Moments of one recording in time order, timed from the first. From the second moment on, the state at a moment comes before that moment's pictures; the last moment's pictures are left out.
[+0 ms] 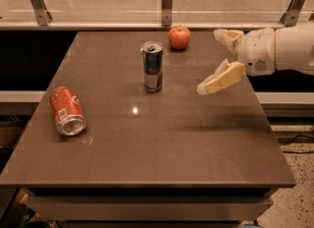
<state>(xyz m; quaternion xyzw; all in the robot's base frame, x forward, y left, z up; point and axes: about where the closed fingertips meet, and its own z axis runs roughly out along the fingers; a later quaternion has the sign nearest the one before) 0.561 -0.127 0.925 -0.51 0.66 0.24 0.49</state>
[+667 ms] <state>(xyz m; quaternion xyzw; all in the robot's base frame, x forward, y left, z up) 0.574 -0.099 0.901 -0.51 0.64 0.29 0.49</state>
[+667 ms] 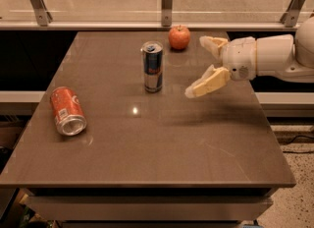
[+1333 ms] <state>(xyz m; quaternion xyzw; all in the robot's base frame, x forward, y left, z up) 0.590 -0.072 0.885 -0.49 0.63 0.33 0.51</state>
